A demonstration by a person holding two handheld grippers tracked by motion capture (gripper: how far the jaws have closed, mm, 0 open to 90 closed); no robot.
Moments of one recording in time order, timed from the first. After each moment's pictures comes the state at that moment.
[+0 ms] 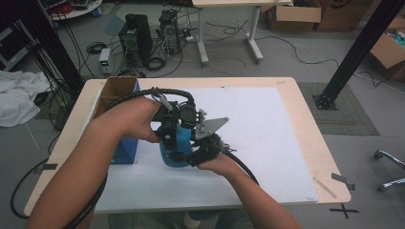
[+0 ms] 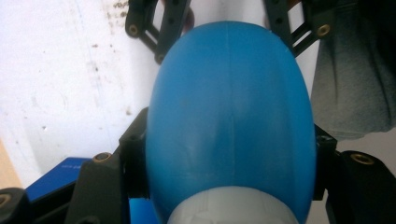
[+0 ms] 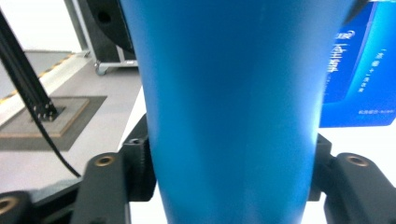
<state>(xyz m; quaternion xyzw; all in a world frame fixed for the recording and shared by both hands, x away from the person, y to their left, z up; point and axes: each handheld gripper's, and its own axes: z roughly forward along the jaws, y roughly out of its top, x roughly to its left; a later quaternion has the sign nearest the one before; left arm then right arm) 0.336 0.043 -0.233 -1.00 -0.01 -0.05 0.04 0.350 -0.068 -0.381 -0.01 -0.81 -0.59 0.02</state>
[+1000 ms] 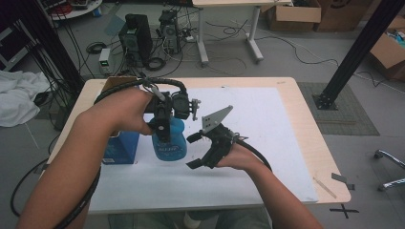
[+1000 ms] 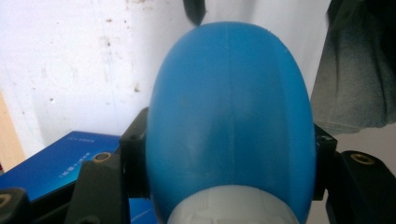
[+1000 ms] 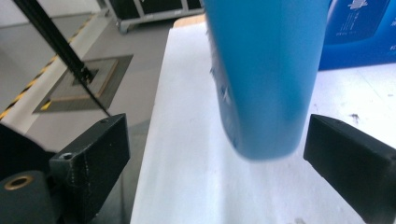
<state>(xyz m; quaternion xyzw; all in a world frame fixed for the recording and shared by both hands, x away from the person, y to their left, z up) 0.344 0.057 -0.210 -1.00 -0.04 -0.06 0.04 0.355 -0.095 -0.350 -0.02 -0.87 -0.48 0.09</state>
